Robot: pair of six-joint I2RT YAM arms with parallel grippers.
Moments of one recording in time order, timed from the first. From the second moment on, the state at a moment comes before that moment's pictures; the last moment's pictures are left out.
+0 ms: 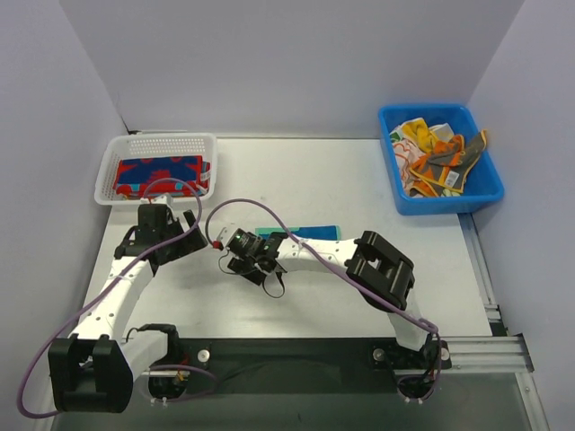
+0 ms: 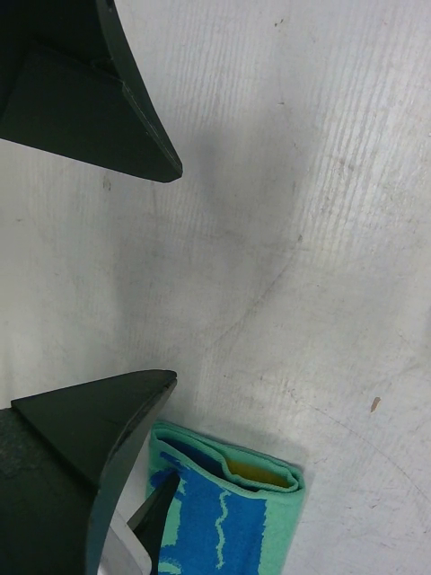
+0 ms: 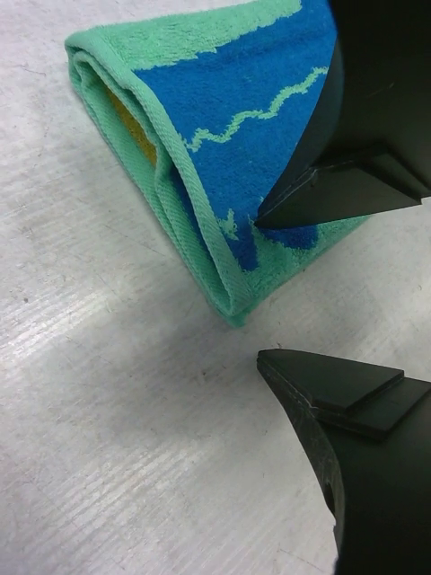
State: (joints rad) left arm -0.05 1.05 0.69 -0.52 0.07 -0.46; right arm 1.11 2.03 1.40 -0.45 0.25 -0.08
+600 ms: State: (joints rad) left arm -0.05 1.05 0.69 -0.52 0.07 -0.46; right arm 1.12 2.05 1.41 -0.41 0.29 -0.09
